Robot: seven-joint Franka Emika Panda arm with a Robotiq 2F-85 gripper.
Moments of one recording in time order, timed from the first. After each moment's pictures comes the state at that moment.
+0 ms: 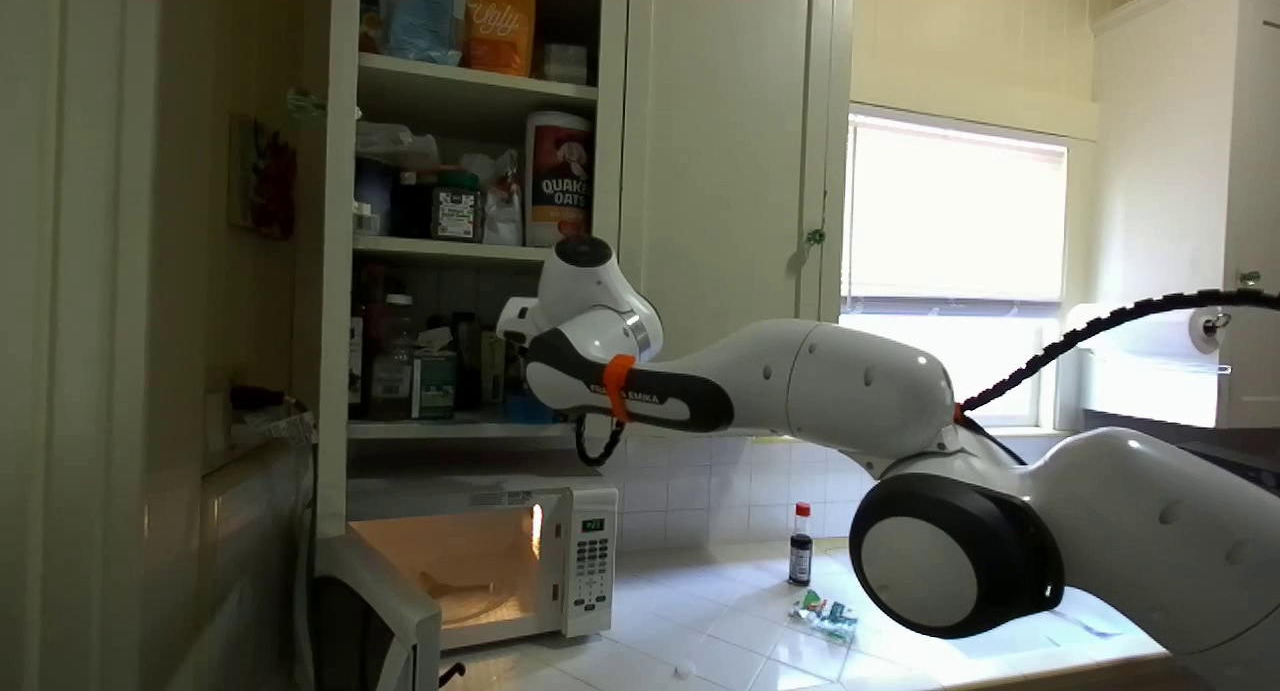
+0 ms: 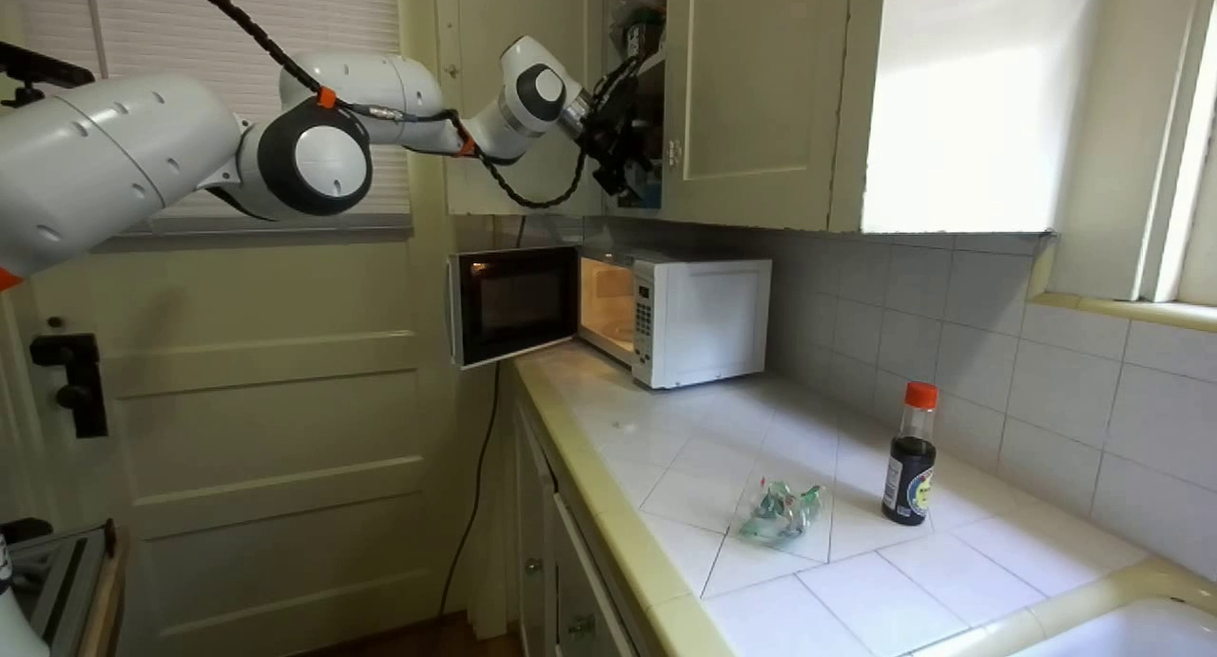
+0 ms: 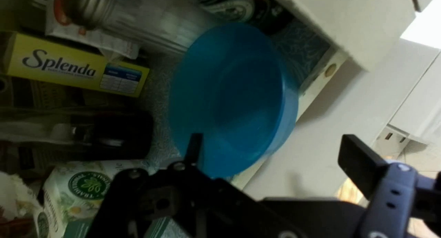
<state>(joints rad) 0.30 0.97 -0.09 -0.45 -0.43 2.21 -1.41</state>
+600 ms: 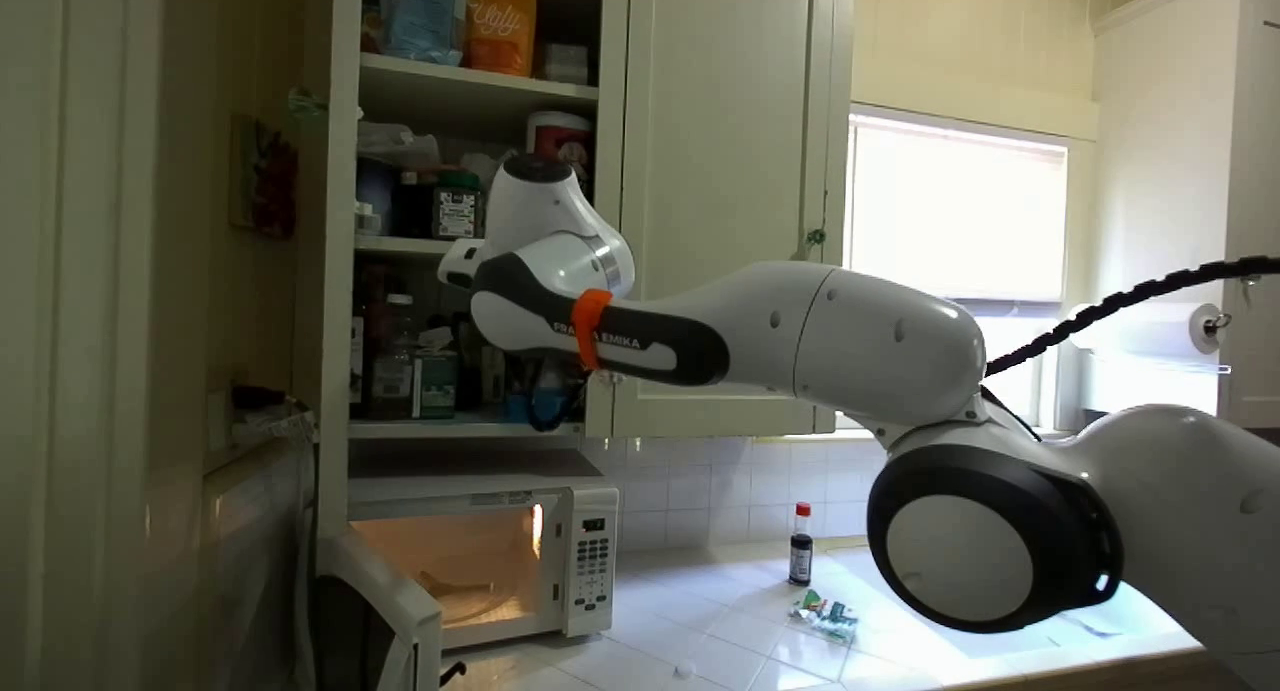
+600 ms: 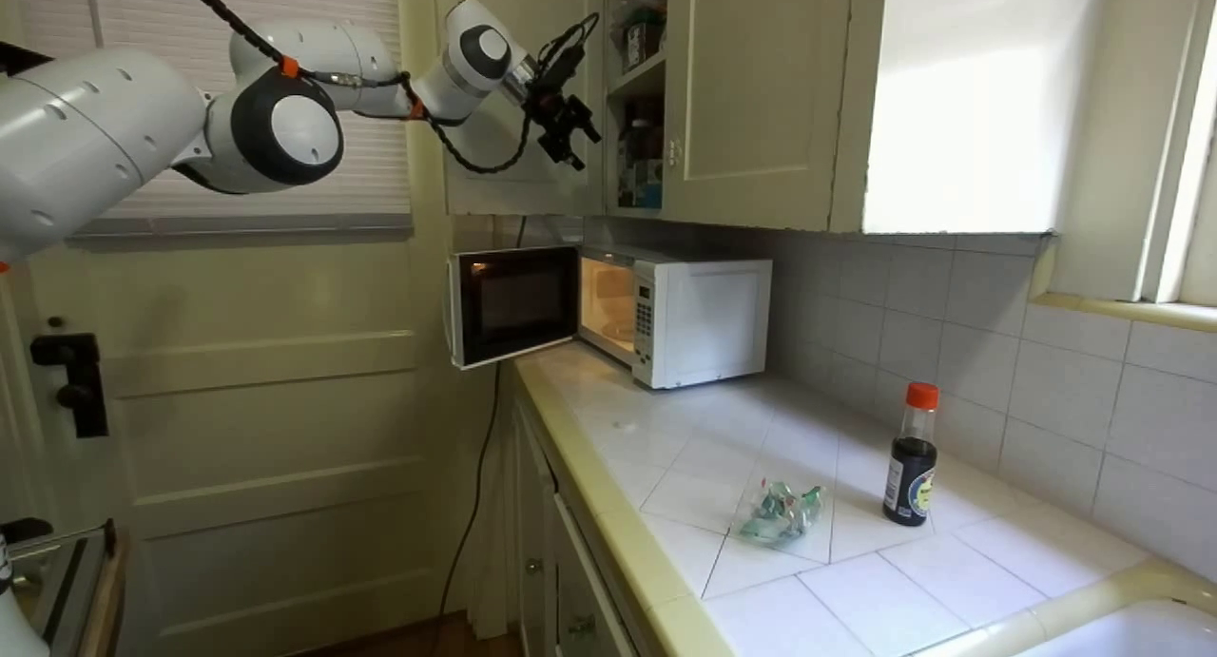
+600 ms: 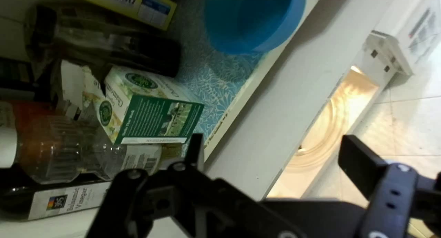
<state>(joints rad) 0.45 0.87 -0.11 -0.45 -0.43 2.03 -1.35</state>
